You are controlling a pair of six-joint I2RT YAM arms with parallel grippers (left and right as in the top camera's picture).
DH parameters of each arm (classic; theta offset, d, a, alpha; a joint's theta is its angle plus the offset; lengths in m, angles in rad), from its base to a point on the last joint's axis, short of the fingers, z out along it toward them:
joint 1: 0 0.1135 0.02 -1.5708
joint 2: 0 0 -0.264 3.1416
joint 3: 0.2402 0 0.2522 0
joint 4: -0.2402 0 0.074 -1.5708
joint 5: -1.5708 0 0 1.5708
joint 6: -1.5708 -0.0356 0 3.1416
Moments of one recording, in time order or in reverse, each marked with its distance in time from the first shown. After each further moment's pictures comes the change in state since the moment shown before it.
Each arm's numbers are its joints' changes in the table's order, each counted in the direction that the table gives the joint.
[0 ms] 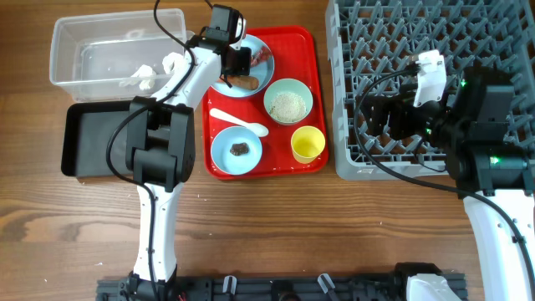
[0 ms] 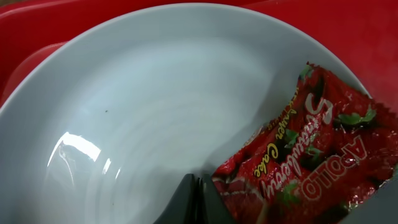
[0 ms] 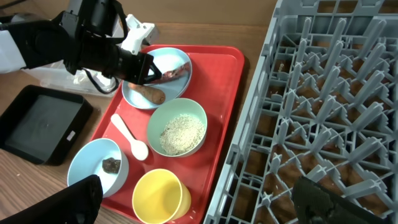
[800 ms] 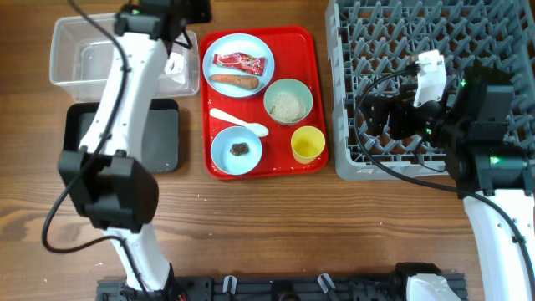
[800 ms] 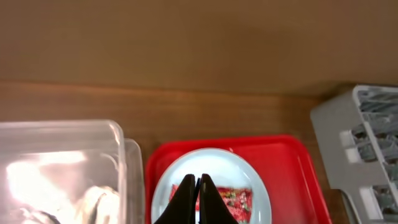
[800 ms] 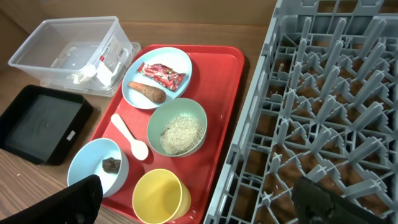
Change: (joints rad) left arm 0.116 -0.395 0.050 -0.071 -0.002 0.086; right arm 0.000 0.000 0.000 0.000 0.000 0.000
